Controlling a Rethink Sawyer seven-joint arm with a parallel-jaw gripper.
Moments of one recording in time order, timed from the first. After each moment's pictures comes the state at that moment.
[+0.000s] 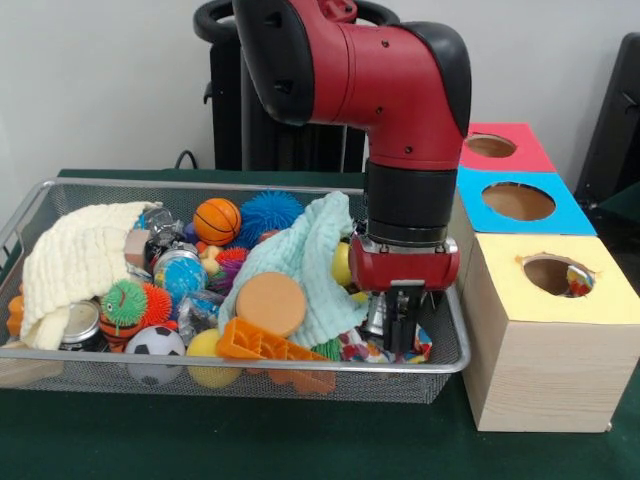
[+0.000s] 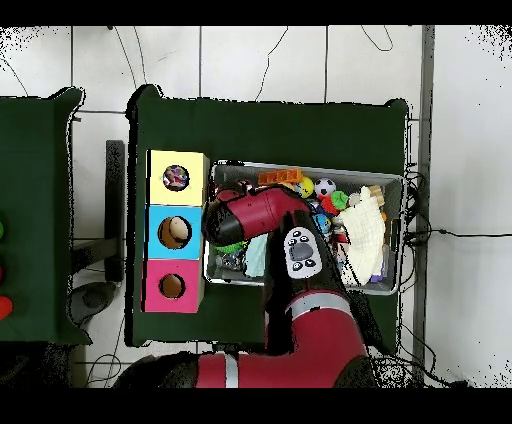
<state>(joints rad) -0.19 -0.44 0.12 1.47 -0.51 0.21 1.92</state>
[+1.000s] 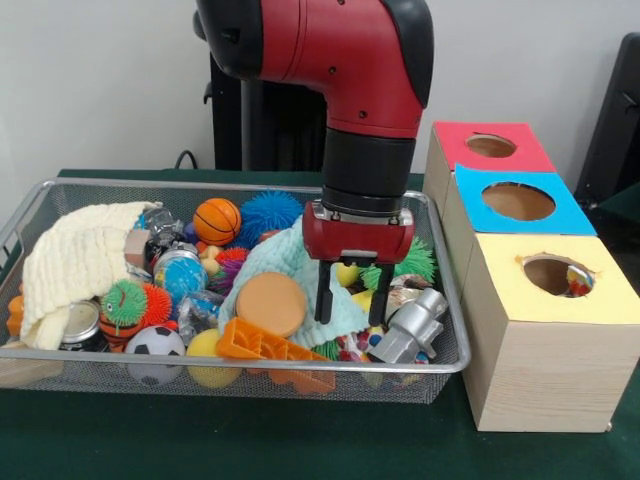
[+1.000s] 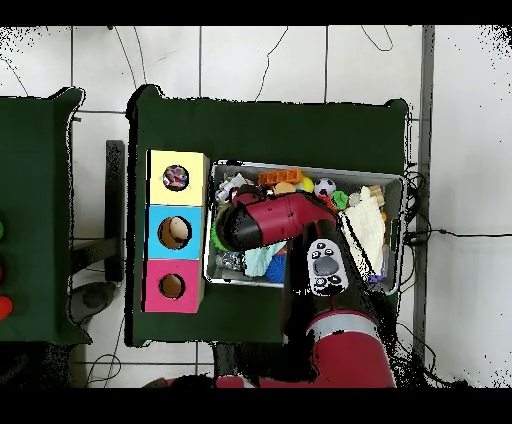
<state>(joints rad) -0.23 -0.51 0.09 1.52 -0.51 0.24 1.92</state>
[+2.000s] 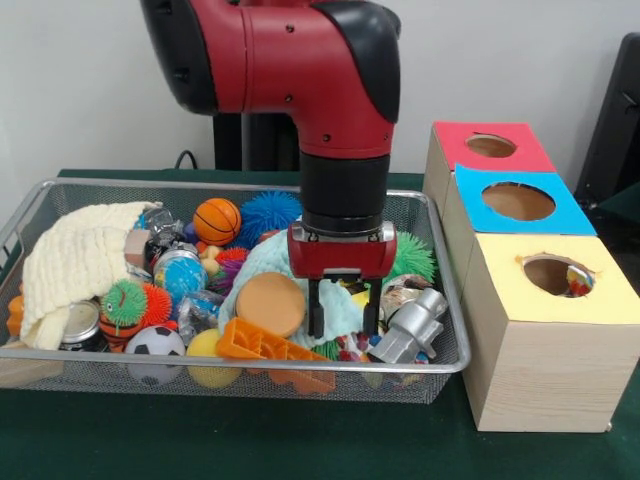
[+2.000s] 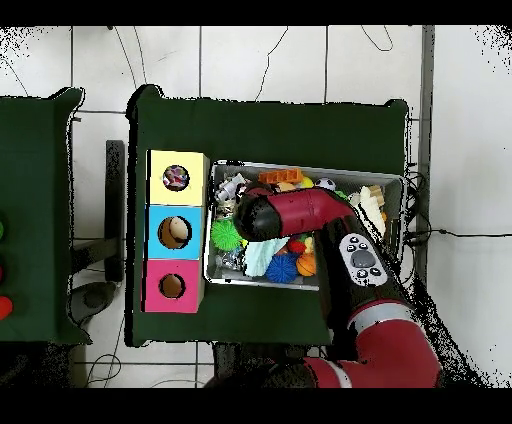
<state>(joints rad) -0.41 -0.47 0.28 1.53 -0.53 0.33 1.91</state>
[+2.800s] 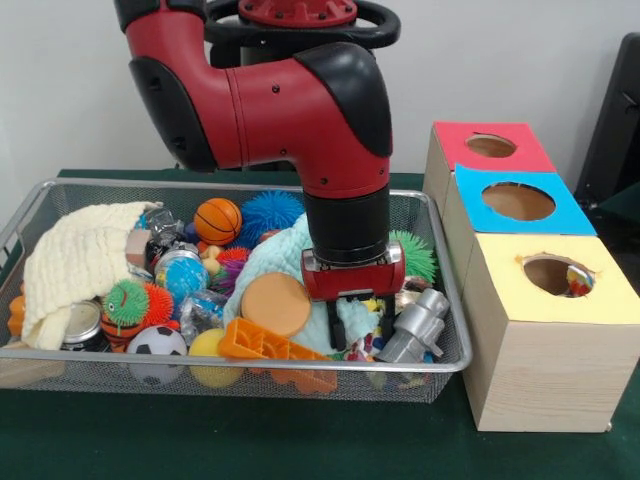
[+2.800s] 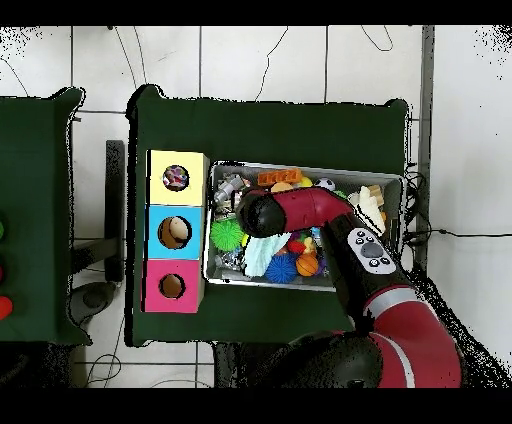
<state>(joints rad) -0.52 -0.38 0.44 1.52 -0.58 0.42 1.90</state>
